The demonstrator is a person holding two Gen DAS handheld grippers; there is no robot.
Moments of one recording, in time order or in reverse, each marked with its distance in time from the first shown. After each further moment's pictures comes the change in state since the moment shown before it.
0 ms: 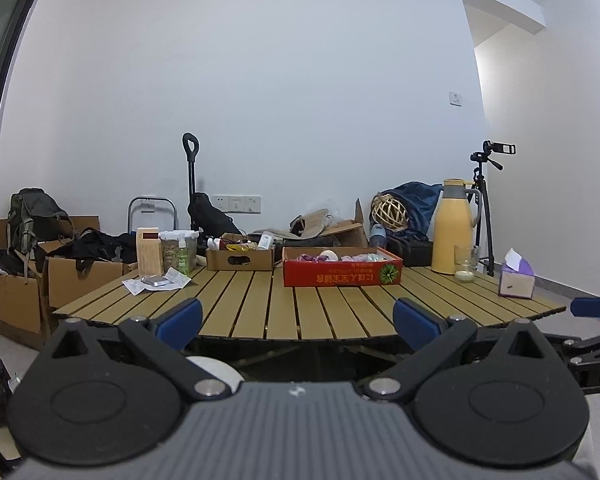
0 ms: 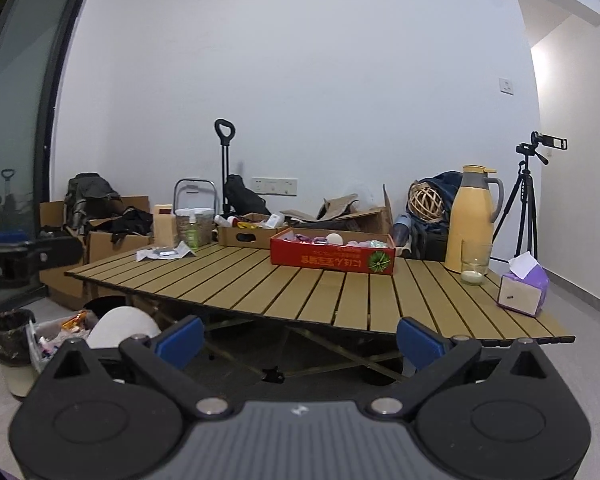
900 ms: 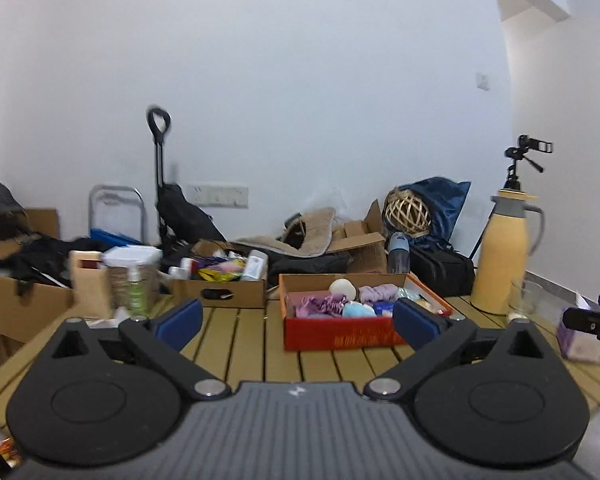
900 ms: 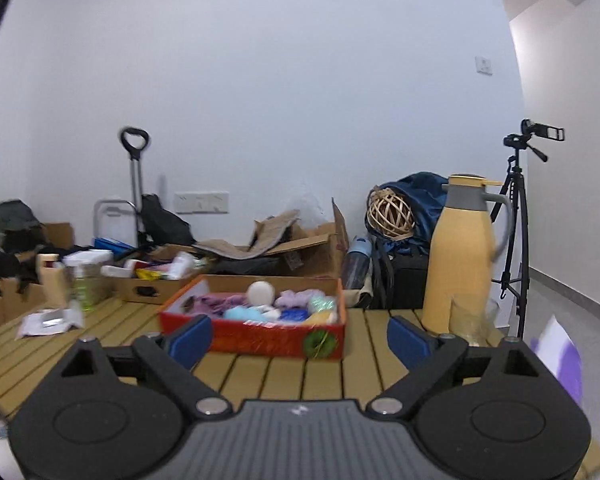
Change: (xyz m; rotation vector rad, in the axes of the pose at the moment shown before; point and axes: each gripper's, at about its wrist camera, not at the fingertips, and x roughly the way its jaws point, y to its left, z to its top) left arm 0.286 0.046 0.101 -0.017 0.077 -0.035; right arm 0.254 -0.112 0.114 0.052 0.004 -0.112
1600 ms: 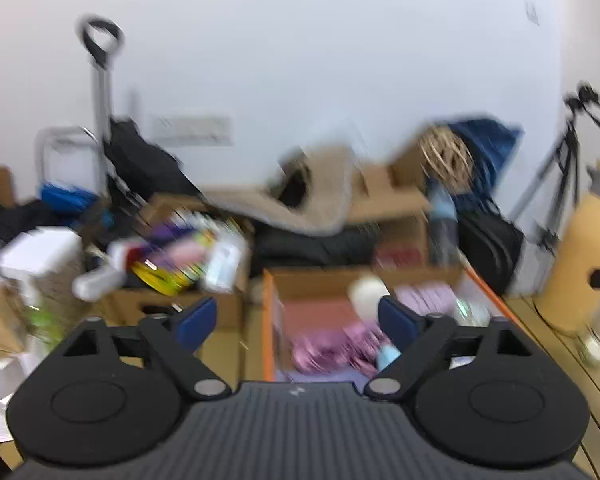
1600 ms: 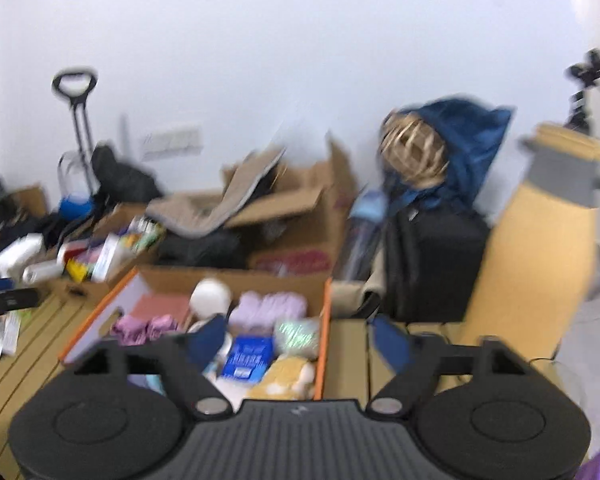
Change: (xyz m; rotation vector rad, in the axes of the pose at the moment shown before) left arm 0.336 0.004 0.062 -0.022 0.233 0.005; right arm 0.317 -0.088 0.104 0.054 0.242 -0.002
